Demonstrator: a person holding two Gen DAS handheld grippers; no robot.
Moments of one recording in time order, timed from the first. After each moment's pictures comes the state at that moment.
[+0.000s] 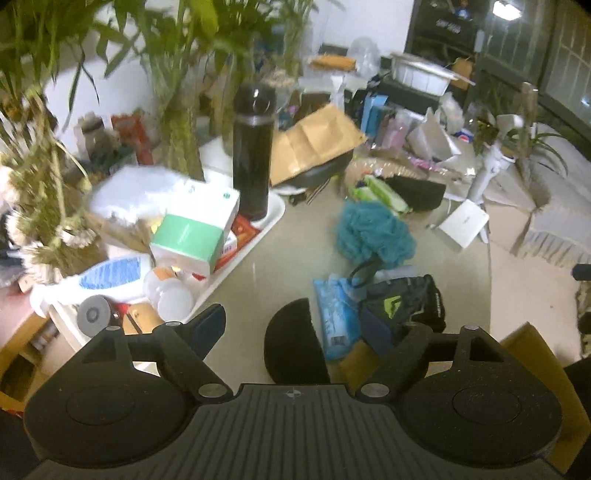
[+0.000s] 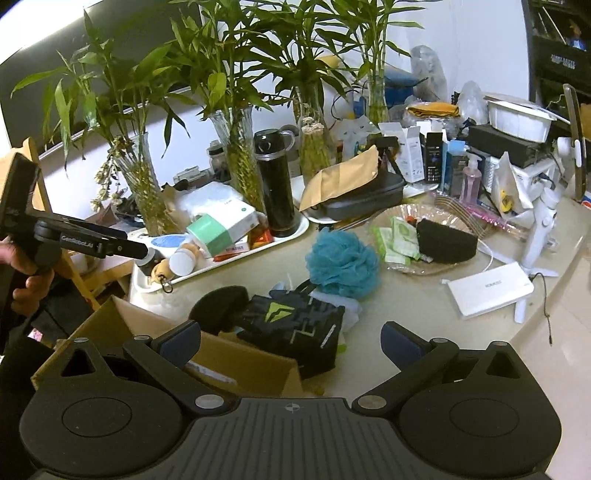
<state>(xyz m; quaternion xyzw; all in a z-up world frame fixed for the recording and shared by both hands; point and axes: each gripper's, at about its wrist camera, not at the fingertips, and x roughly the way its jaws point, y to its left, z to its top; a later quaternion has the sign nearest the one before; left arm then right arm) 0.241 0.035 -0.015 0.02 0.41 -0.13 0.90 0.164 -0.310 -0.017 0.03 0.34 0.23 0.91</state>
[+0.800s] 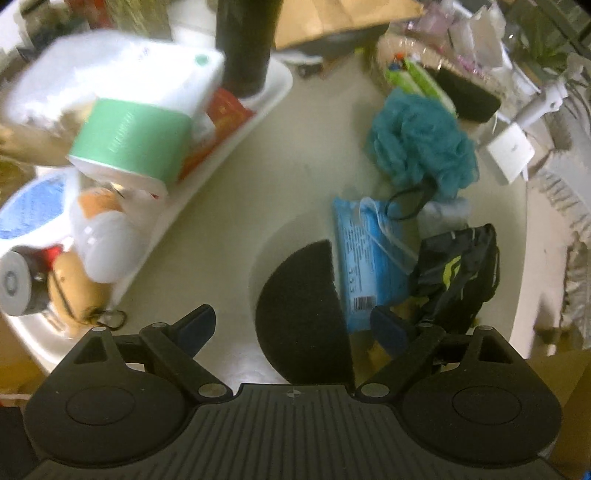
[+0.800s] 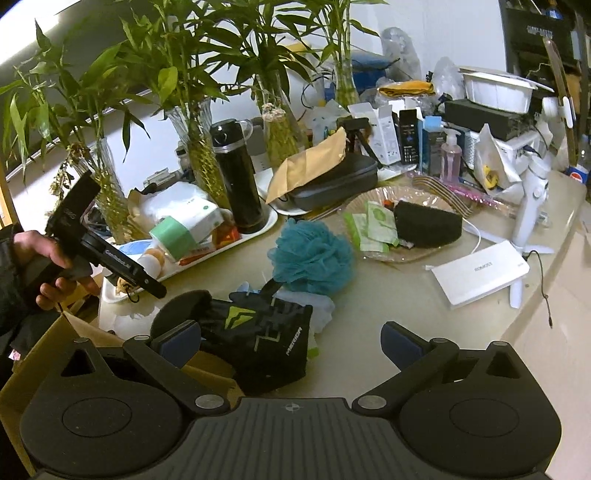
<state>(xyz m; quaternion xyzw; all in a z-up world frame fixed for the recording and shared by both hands) 0.359 0.026 -0.112 0.00 0.62 -0.15 0.77 0.205 -0.329 -0.055 0.06 0.36 0.20 0.91</state>
